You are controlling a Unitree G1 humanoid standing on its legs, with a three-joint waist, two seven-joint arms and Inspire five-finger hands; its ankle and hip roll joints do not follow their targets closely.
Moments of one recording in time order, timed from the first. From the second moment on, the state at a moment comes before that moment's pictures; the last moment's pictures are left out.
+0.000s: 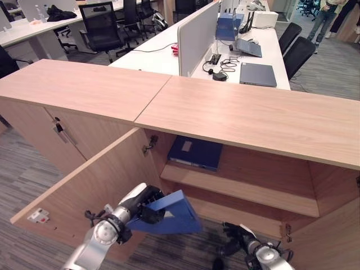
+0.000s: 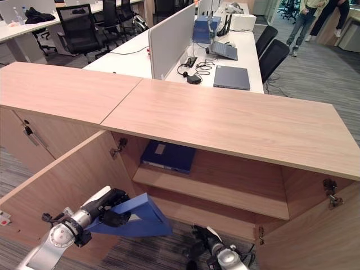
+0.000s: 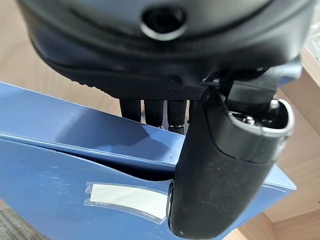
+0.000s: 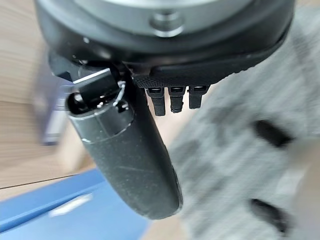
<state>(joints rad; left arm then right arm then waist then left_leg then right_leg) 0.13 0.62 -0.25 0.06 0.20 0.01 -0.21 0.02 -0.30 0.40 0.61 0.12 0.04 0.09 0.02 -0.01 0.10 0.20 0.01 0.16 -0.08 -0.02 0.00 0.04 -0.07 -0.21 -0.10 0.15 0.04</state>
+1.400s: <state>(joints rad) -0.10 0.79 -0.47 -0.05 -0.38 0.07 -0.27 -0.12 -0.50 0.60 0.41 0.32 -0.01 0.24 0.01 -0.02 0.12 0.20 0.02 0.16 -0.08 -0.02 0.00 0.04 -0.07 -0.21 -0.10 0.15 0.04</state>
